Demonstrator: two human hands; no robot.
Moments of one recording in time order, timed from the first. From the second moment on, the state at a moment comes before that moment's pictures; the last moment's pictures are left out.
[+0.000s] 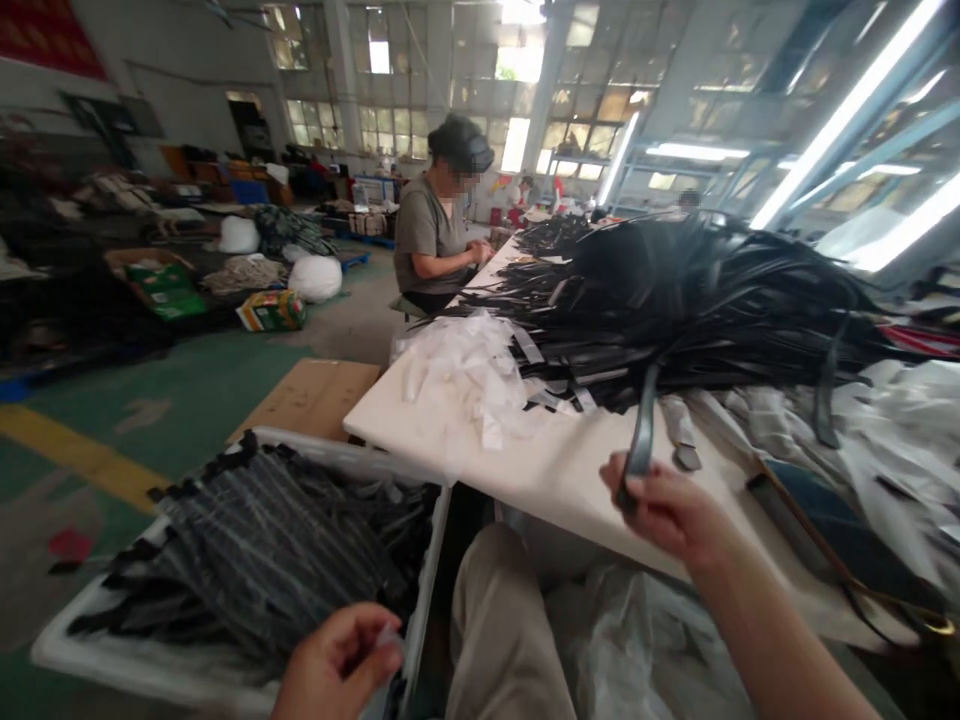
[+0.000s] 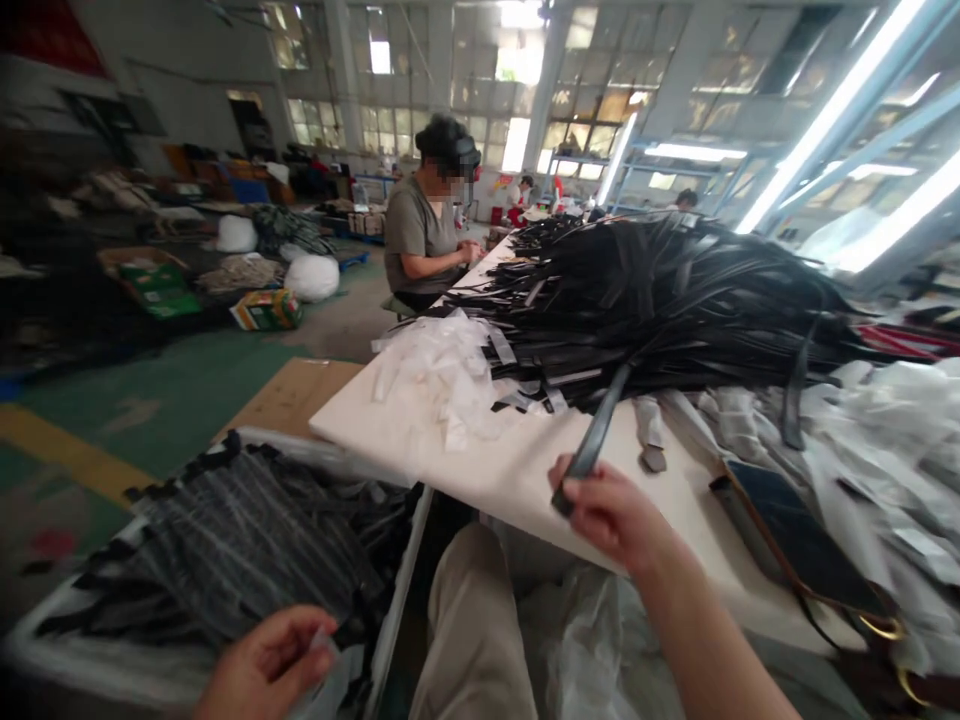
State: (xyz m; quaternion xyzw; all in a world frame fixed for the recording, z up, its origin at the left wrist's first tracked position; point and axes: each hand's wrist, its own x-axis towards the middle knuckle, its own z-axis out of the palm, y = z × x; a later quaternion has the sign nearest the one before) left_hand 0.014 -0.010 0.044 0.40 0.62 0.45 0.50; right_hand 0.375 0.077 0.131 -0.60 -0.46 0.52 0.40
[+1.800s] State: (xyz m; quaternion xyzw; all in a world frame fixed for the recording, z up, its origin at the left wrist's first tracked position) left_hand 0.002 -0.033 0.065 0.63 0.61 0.26 0.39; right_hand 0.219 0.036 0.081 -0.47 -0.37 0.55 0.58
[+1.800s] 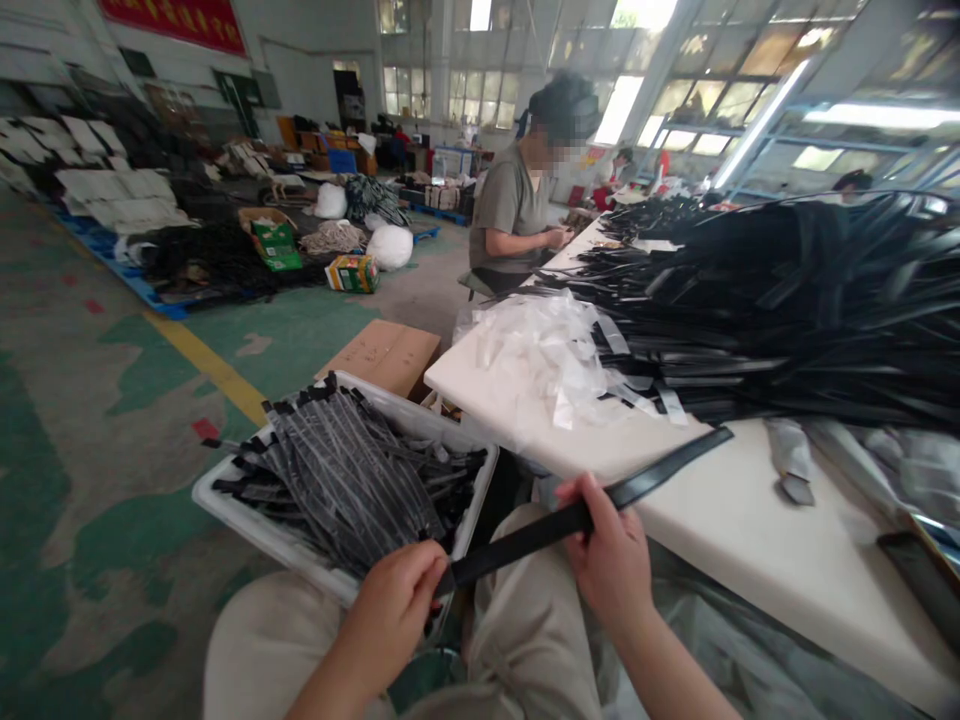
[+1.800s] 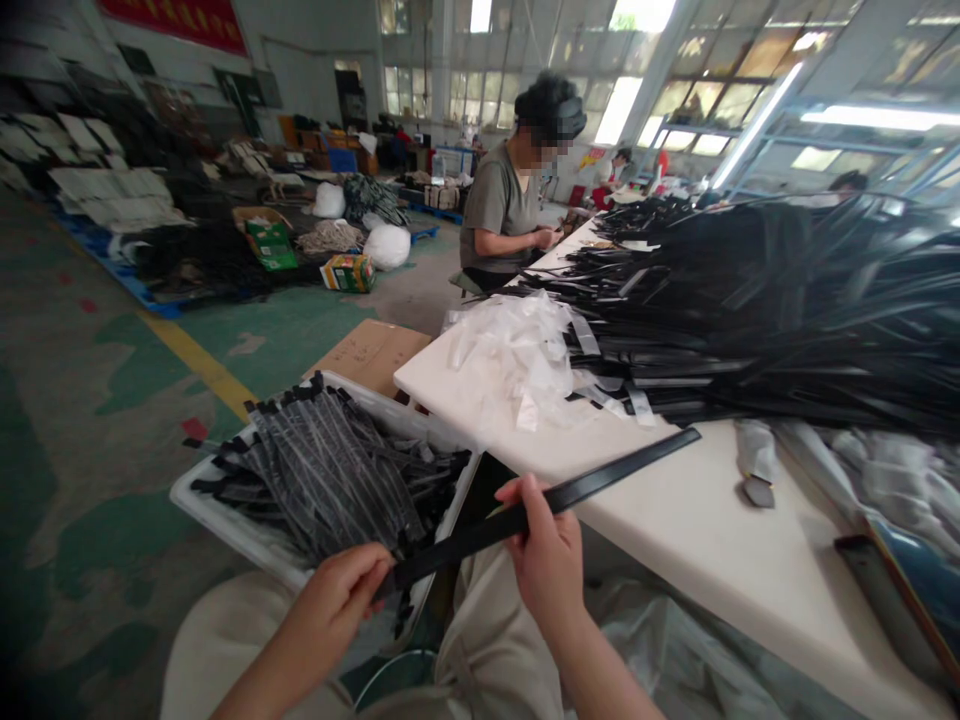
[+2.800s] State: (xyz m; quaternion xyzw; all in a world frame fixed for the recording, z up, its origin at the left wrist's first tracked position) left_hand 0.010 -0.015 0.086 0.63 0.58 0.33 0.40; right_hand 0.212 0.030 0.105 -0.43 -0.55 0.42 0.57
